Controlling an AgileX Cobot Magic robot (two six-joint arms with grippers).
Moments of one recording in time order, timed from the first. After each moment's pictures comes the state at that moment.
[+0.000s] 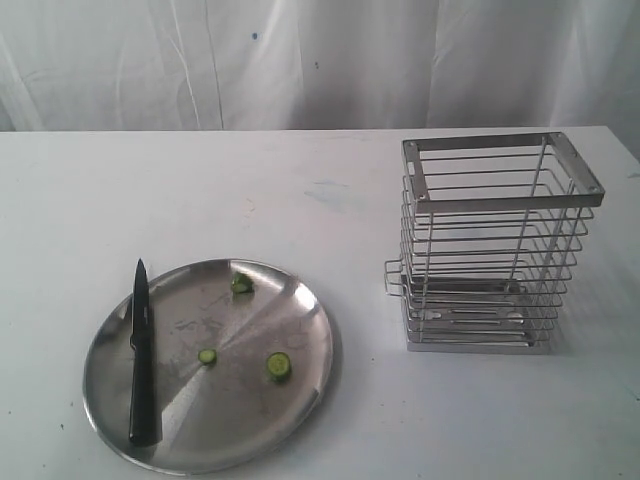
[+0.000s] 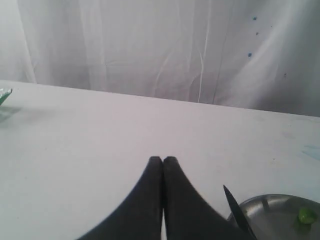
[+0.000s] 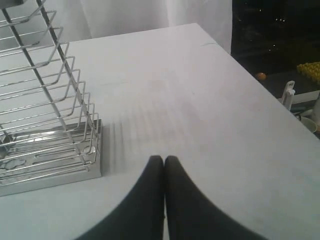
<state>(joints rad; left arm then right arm) 0.16 0.16 -0.19 -0.01 0.22 -0.13 -0.17 0.00 0.00 0.06 0.37 0.01</state>
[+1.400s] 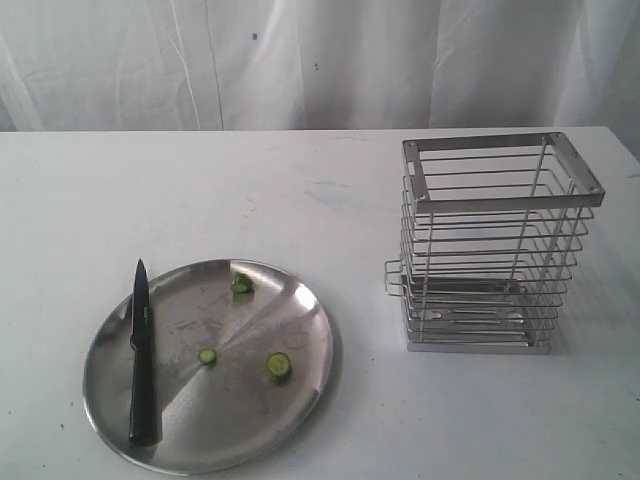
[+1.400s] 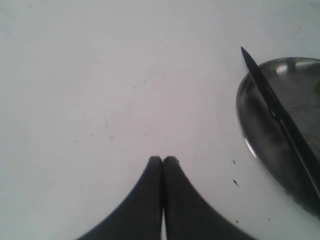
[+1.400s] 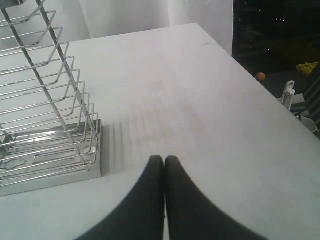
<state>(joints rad) 0.16 0.00 0.02 -0.10 0.50 -0.05 -0.17 0.00 0.00 0.06 0.37 0.01</state>
